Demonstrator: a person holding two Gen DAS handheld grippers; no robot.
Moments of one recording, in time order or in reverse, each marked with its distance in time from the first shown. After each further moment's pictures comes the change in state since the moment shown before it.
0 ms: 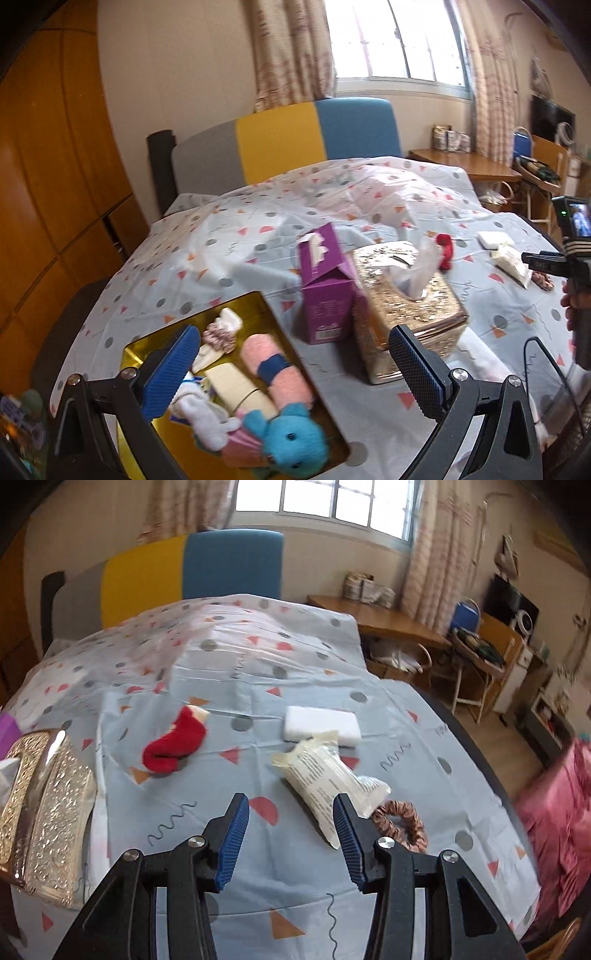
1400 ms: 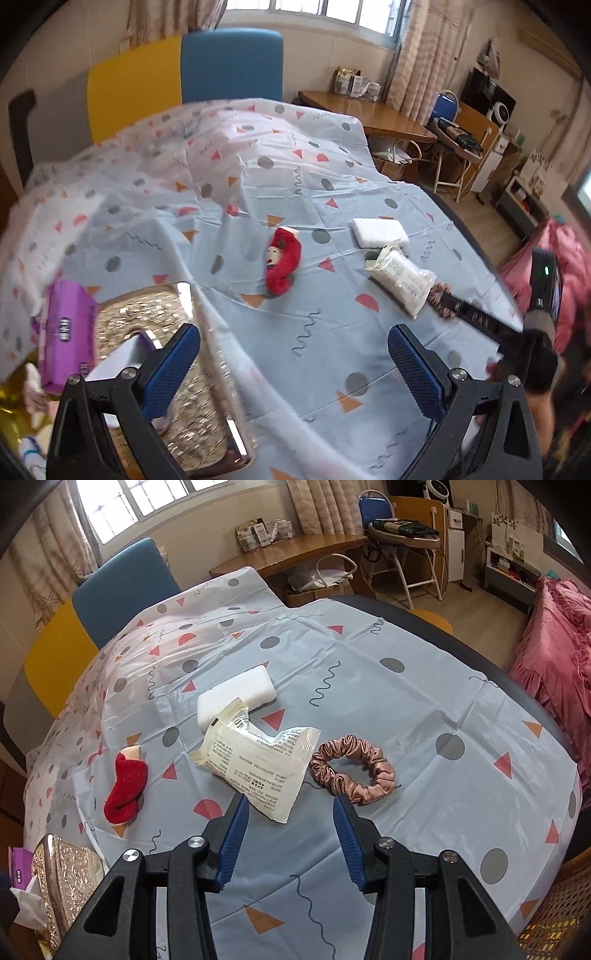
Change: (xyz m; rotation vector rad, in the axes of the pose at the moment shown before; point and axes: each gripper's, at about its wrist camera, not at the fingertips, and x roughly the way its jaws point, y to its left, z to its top) left arm 0.130 -0.188 0.114 0.007 0.313 -0.452; right arm 0.018 -0.092 -0.007 0.483 0.173 0.047
